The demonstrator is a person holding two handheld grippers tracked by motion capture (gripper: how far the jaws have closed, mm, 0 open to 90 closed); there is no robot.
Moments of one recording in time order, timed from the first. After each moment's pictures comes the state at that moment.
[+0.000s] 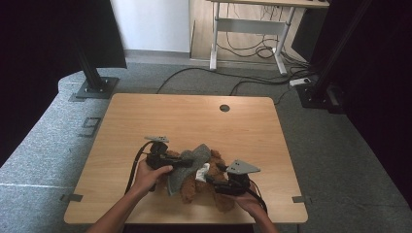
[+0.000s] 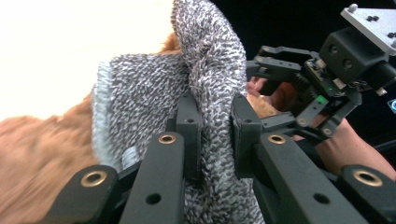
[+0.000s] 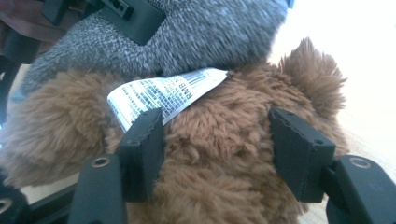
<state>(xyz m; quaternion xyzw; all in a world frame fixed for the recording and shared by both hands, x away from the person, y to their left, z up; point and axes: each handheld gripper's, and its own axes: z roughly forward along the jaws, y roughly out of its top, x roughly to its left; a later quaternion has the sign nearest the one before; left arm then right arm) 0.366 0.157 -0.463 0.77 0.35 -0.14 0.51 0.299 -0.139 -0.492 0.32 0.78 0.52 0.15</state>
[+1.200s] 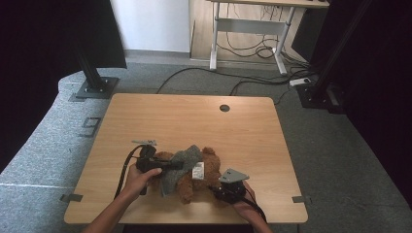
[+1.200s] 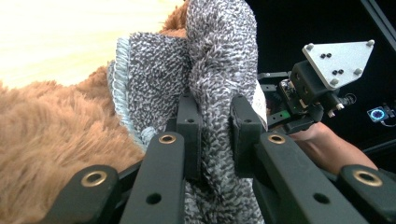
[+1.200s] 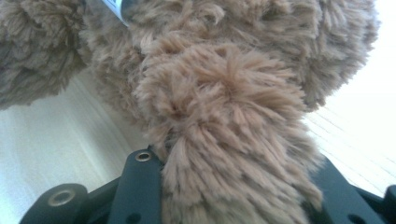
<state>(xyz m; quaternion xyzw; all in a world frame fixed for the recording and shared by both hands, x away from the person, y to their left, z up) 0.365 0.184 -0.481 0.75 0.36 -0.17 0.52 0.291 -0.129 -0.524 0.31 0.83 0.43 0.17</state>
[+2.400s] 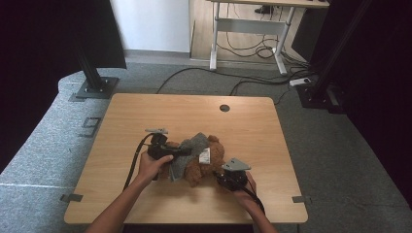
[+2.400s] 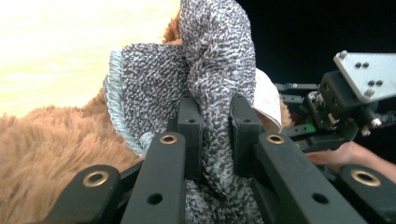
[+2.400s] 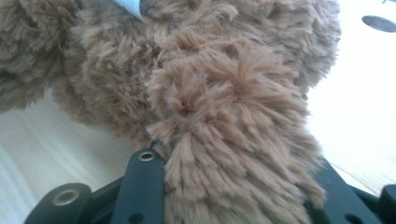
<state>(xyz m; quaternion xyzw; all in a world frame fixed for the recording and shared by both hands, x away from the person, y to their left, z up) 0.414 0.155 -0.476 0.76 0.37 -0.13 0.52 0.327 -0.136 -0.528 0.36 0.80 0.43 0.23</state>
